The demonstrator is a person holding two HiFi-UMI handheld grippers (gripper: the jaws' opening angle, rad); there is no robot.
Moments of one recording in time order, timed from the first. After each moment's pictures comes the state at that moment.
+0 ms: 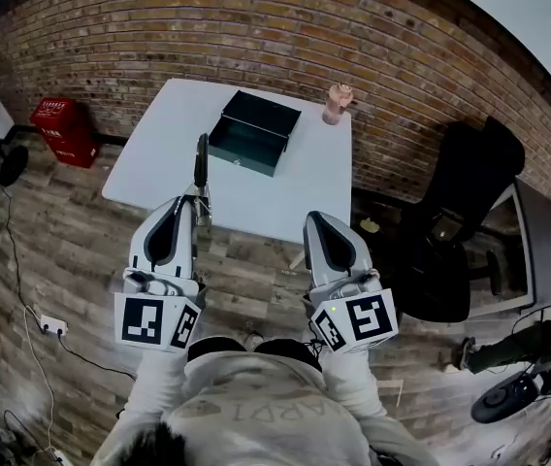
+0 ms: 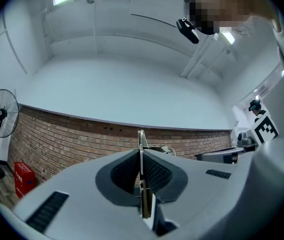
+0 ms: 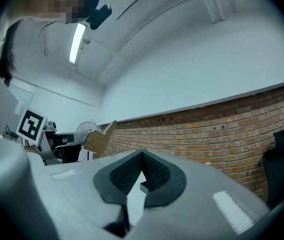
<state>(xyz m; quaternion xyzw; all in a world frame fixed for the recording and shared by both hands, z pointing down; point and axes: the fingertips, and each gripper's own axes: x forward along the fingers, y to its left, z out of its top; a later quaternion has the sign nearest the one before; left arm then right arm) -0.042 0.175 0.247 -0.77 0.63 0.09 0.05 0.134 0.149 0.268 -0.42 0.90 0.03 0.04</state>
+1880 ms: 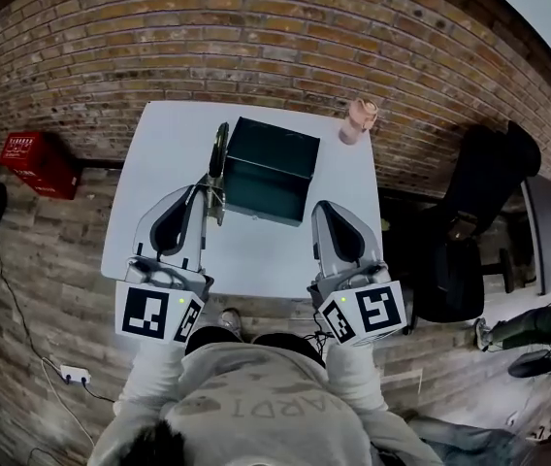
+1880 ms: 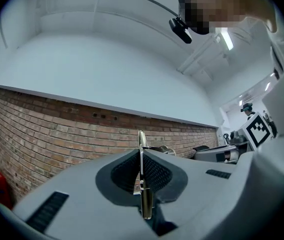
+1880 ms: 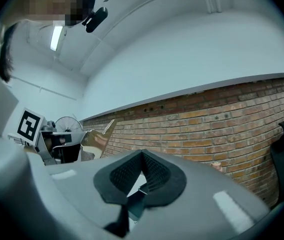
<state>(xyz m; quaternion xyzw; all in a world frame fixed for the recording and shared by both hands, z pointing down) -0.143 -0.089 0.266 -0.84 0.54 0.06 0.04 0.027 -0.092 0.292 -0.50 0.87 0.00 0.03</state>
